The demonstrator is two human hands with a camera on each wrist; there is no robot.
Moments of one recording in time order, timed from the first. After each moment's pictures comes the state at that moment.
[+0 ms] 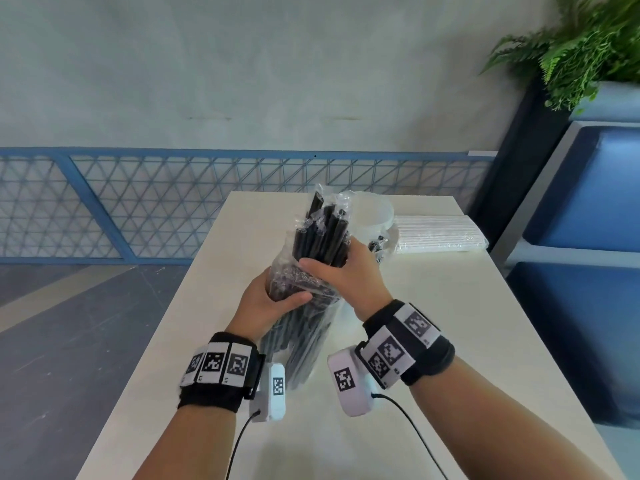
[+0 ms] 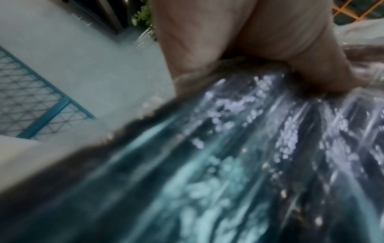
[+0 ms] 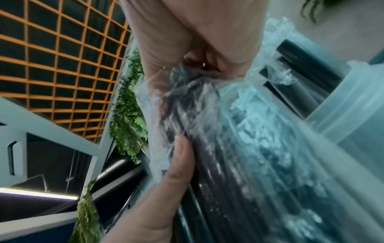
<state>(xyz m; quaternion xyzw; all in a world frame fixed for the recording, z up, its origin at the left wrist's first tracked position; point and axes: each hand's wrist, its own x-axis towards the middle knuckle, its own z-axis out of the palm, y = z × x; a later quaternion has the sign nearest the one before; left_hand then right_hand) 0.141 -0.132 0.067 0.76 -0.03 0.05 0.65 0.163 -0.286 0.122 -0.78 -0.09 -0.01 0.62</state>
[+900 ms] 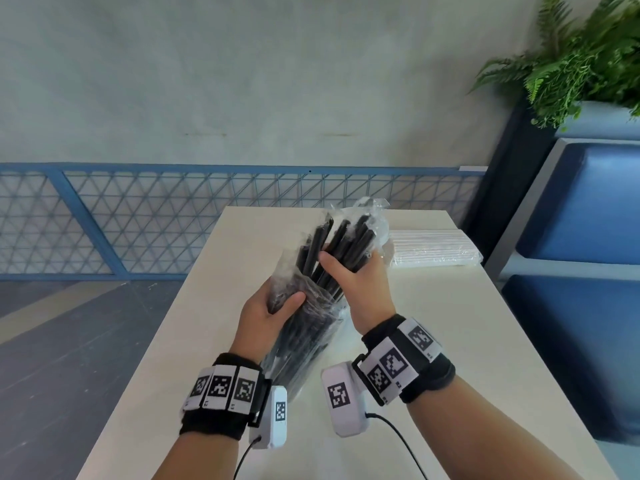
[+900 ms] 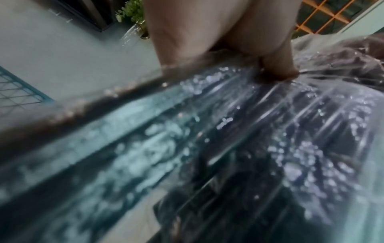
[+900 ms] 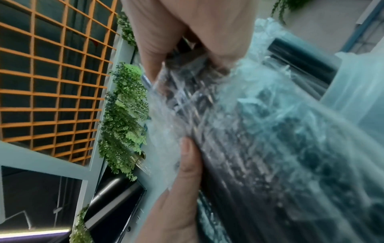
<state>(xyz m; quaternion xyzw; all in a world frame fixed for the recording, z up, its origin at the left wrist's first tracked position) 0.144 -0.143 0.068 0.76 -0.04 0.13 0.63 0.167 -0.288 0.129 -0.68 -0.03 -0.07 0.73</state>
